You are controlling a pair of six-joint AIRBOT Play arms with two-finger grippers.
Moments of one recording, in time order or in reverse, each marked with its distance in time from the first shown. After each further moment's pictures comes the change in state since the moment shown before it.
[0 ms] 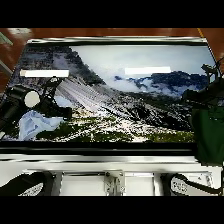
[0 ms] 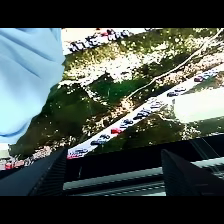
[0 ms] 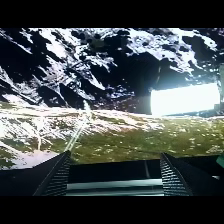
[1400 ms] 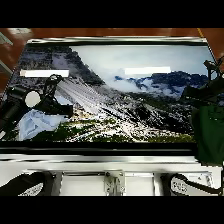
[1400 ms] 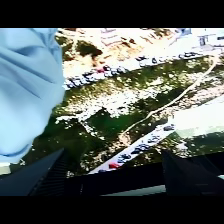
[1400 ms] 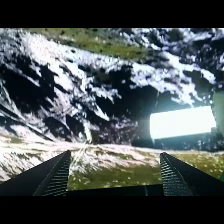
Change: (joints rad) left arm 0.010 -0.012 0.001 0.023 0.071 -0.005; right arm 0.000 -0.001 0.000 0.008 -0.100 0.000
